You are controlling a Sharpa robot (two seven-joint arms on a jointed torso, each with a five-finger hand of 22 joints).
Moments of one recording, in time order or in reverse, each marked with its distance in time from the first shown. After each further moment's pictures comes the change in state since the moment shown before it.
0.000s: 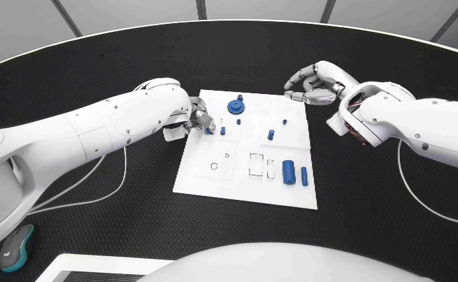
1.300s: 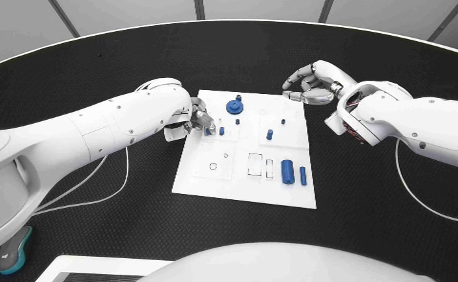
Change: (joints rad) left arm -0.003 0.027 0.000 -0.032 0.001 0.023 -0.008; left_hand -0.012 0.013 -0.015 -0.025 -0.111 0.038 -0.026 0.000 -0.028 0.030 -0.020 0.005 0.029 0.004 -0.003 0.000 0.001 0.000 0.000 0.000 0.001 0.002; right arm 0.000 0.000 0.000 -0.001 0.000 0.003 0.000; right_hand 0.000 0.000 0.000 0.000 0.005 0.000 0.000 0.000 -0.001 0.000 0.000 0.000 0.000 0.000 0.000 0.000 0.000 0.000 0.000 0.000 -0.004 0.000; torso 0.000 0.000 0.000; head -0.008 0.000
